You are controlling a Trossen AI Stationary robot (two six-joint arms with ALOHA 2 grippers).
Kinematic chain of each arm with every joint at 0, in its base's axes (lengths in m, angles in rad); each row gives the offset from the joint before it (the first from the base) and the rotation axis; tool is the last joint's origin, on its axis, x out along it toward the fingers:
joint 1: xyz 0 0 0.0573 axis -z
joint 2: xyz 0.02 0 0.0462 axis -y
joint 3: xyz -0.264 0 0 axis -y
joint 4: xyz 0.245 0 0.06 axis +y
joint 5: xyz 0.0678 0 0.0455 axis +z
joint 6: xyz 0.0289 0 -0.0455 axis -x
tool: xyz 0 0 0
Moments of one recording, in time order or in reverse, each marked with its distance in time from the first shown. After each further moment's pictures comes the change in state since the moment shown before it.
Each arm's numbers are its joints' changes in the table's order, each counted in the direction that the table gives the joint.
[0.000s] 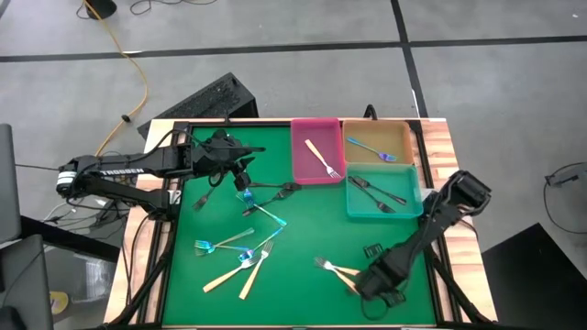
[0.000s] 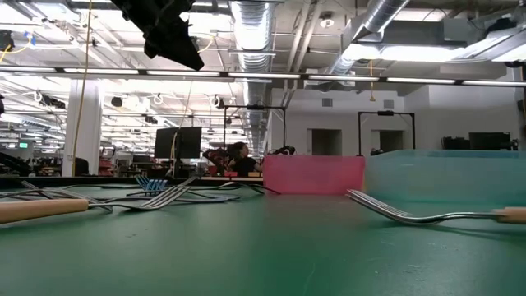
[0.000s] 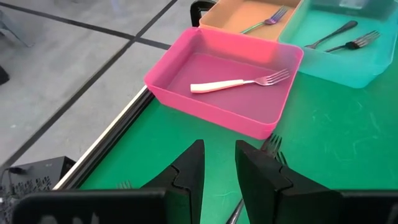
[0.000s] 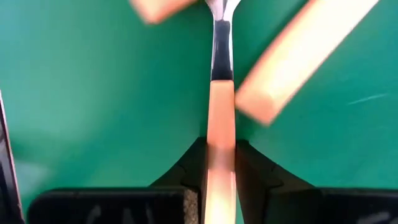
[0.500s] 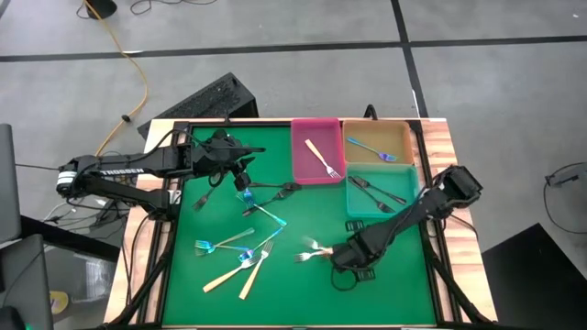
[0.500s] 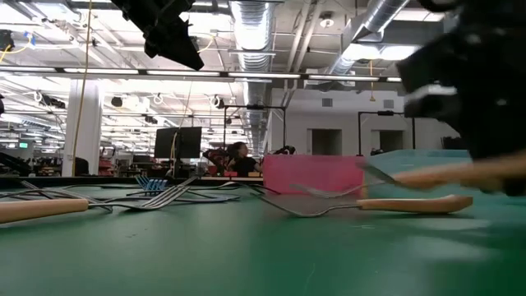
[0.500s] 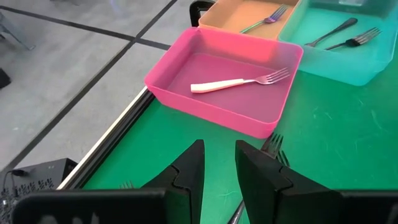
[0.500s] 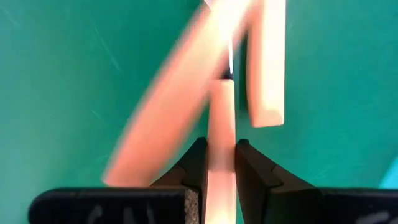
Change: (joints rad) left arm 0.000 0.000 0.000 0.001 0.001 -0.014; right arm 0.223 -0.003 0.121 0.116 -0.200 0.068
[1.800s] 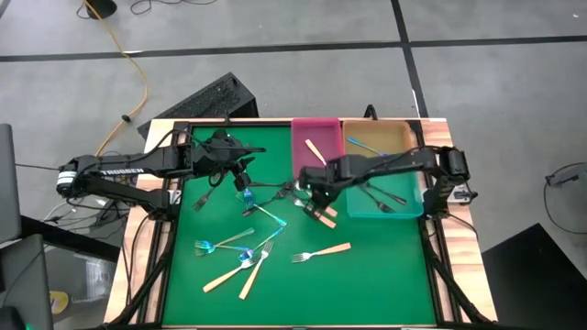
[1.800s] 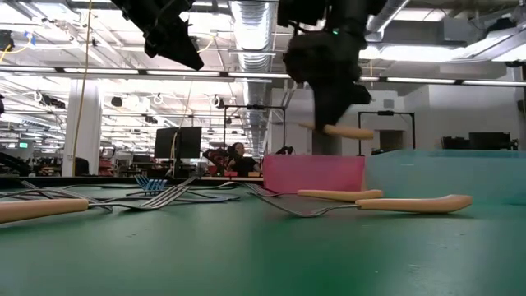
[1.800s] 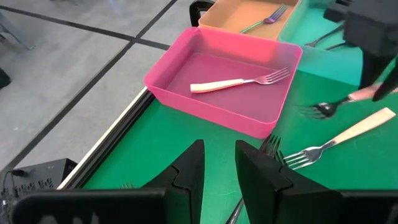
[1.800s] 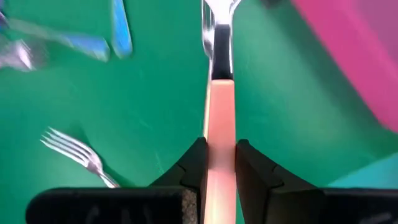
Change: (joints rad) left arm 0.000 0.000 0.000 0.000 -0.001 0.001; right arm 0.534 0.004 0.274 -0.025 0.089 -0.274
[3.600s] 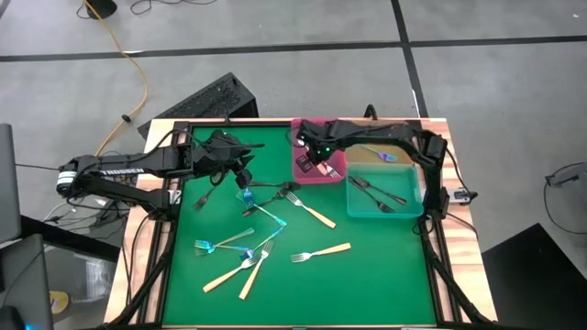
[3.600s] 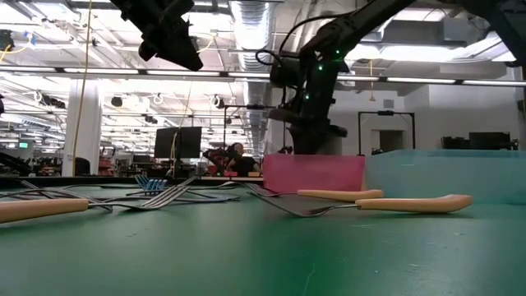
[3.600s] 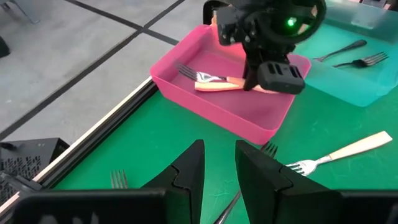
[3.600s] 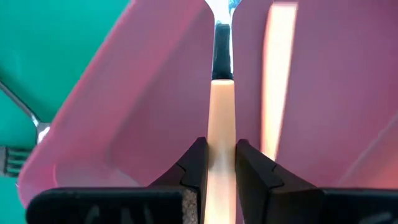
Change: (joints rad) left arm 0.000 0.000 0.000 0.008 0.028 0.142; right arm 0.361 -0.181 0.058 -0.160 -0.102 0.123
